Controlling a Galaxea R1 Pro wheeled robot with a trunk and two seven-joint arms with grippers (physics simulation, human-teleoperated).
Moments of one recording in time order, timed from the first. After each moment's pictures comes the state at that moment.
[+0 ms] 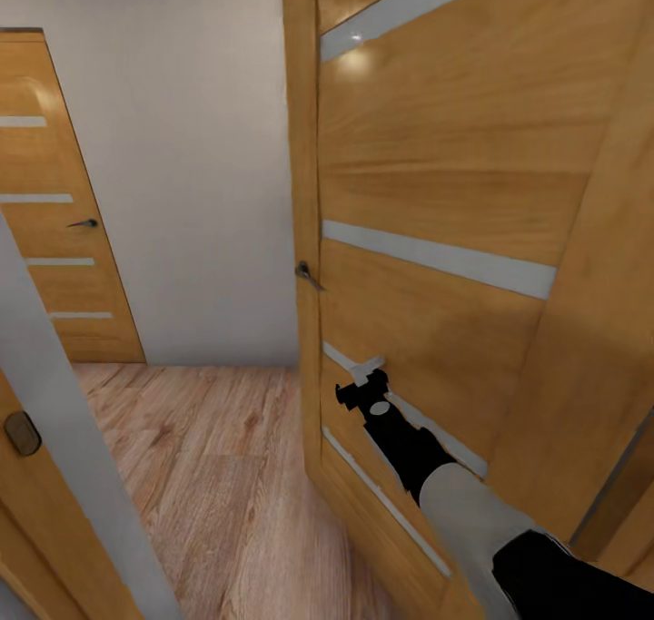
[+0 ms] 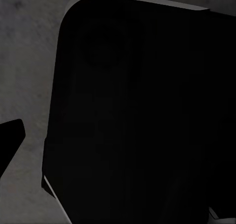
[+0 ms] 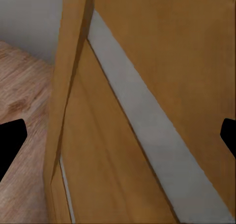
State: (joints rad) left arm 0.00 -0.02 0.01 -0.03 0.20 -0.04 0.01; right arm -0.88 0.17 0.38 -0.52 0.10 0.15 -0.15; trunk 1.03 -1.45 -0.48
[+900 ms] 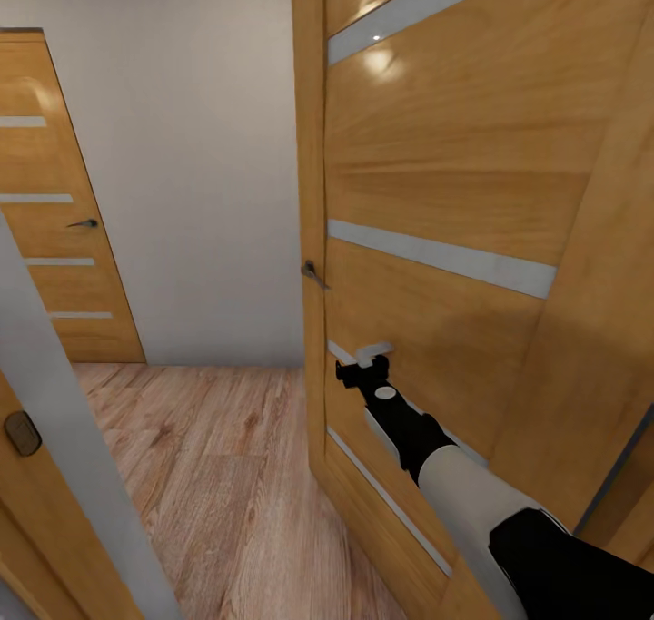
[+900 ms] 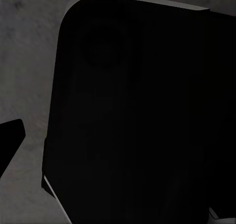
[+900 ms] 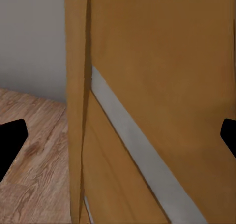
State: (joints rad) left arm 0.00 -0.02 0.01 -0.03 0.20 -0.04 0.01; right arm -0.94 0.17 0.38 -0.49 -0.09 0.03 -0.17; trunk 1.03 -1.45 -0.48
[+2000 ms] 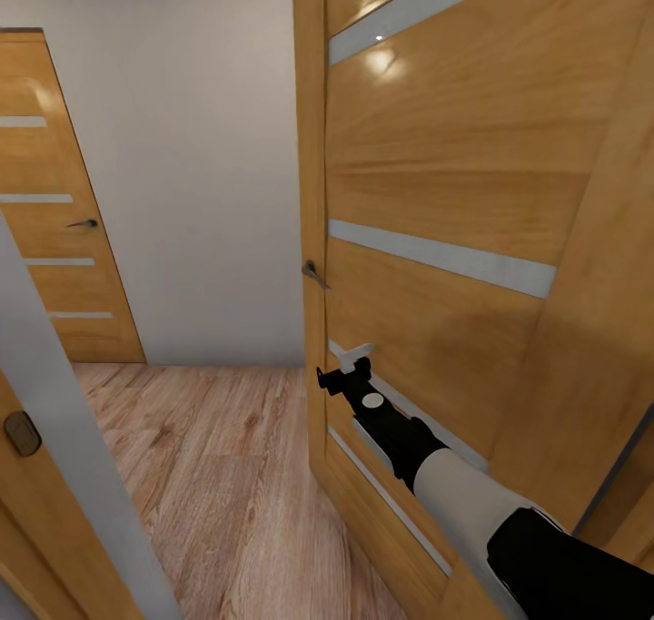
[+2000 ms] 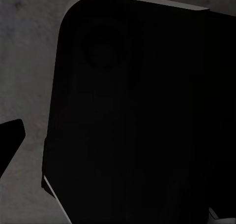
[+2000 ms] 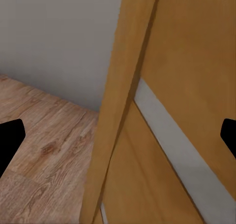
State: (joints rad) left arm 0.00 -0.02 0.01 -0.03 0.20 -0.04 0.01; right arm -0.94 0.17 0.58 -0.49 -0.17 -0.01 -0.14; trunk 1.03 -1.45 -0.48
